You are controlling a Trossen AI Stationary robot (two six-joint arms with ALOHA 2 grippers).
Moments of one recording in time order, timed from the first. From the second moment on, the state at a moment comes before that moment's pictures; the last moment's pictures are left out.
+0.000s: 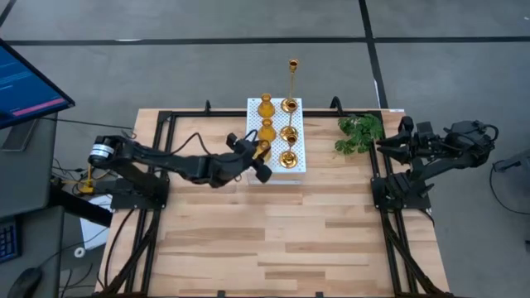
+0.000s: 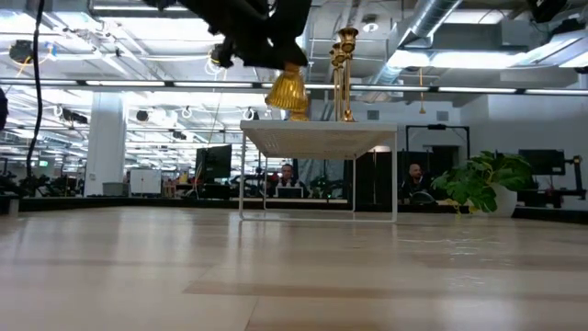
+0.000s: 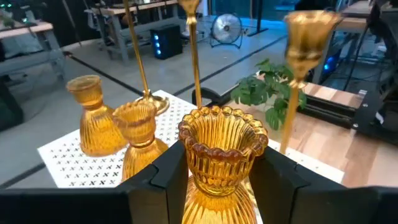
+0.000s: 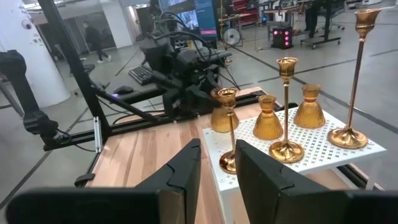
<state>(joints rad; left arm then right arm) -0.10 1.33 0.97 0.27 -0.83 -0.12 0.36 0.25 0.95 -0.83 0.47 0.24</state>
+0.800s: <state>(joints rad) -0.05 1.37 0.84 0.48 -0.68 -0.01 0.36 0.25 0.95 -0.83 0.50 0.24</state>
